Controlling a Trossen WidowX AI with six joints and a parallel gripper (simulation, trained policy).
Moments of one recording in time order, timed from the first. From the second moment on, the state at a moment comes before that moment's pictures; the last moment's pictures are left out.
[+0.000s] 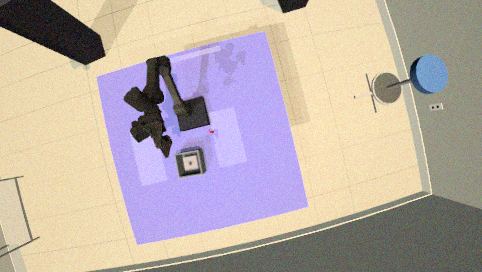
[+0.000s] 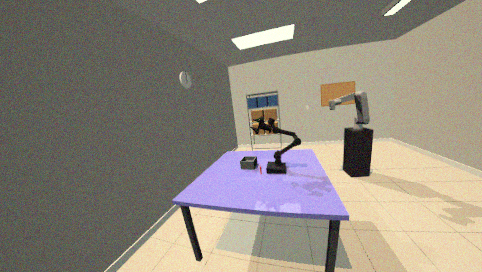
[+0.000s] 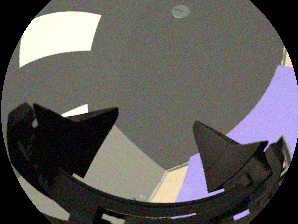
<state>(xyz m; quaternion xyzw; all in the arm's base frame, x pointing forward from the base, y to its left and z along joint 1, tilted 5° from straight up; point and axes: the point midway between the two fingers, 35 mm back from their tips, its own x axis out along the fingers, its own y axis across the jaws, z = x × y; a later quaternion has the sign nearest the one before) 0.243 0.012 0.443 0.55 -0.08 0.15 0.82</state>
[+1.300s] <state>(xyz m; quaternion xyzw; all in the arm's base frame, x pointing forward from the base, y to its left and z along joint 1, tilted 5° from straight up) 0.254 0.078 0.163 0.49 0.43 -0.23 0.72</state>
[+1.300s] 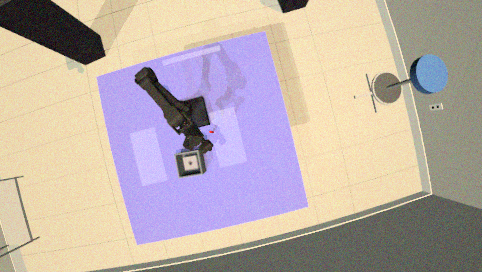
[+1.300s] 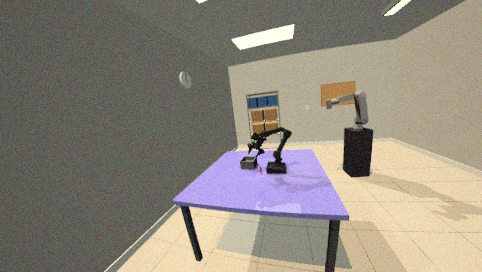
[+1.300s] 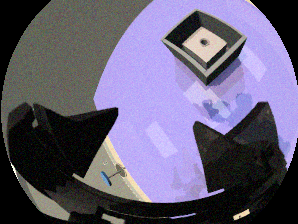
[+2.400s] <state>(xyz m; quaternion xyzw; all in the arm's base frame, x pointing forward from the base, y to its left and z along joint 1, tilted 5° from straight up) 0.199 0.094 0.020 0.35 0.56 -0.36 0.66</state>
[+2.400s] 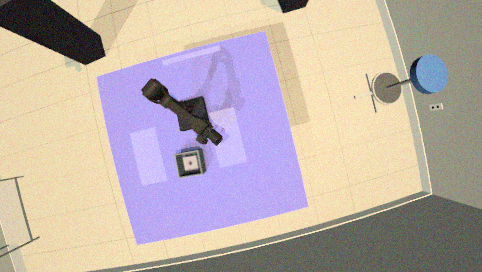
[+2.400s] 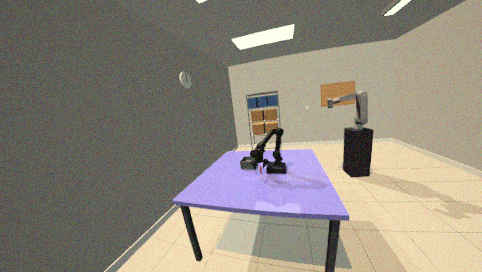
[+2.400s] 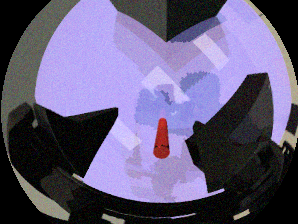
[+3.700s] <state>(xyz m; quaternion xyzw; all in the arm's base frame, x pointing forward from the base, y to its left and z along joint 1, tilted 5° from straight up) 0.223 0.073 0.051 0.28 0.56 -0.33 0.71</state>
